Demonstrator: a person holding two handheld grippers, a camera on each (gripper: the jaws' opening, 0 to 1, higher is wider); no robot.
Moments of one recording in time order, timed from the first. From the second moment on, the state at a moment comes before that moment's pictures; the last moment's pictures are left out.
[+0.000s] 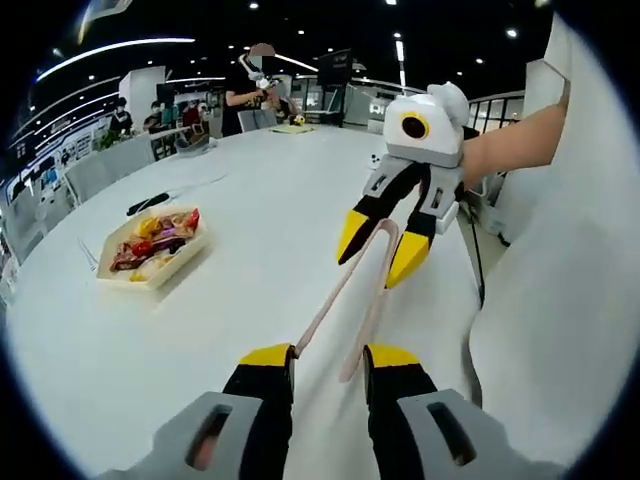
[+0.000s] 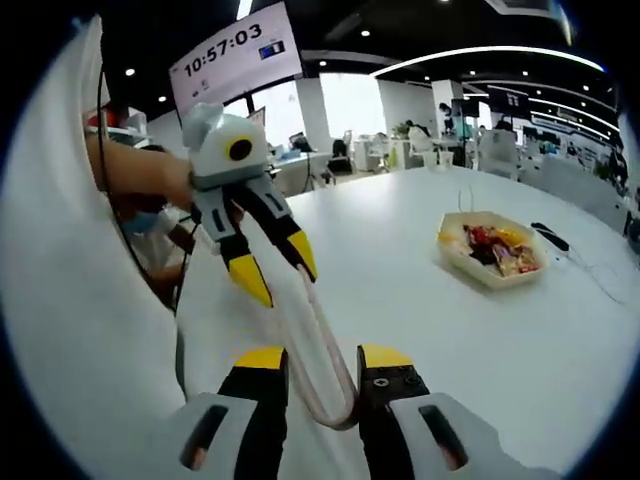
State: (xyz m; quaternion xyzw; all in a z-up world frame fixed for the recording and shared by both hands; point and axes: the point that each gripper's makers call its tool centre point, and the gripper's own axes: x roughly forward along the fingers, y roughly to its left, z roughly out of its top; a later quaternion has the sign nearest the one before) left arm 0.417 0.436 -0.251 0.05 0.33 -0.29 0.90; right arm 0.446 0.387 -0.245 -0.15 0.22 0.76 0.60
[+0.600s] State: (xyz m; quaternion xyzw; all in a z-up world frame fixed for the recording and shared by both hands) left arm 0.445 0.468 -0.271 0.05 0.35 -0.27 0.90; right arm 0.481 0.418 -0.266 -0.16 0.22 0.74 0.62
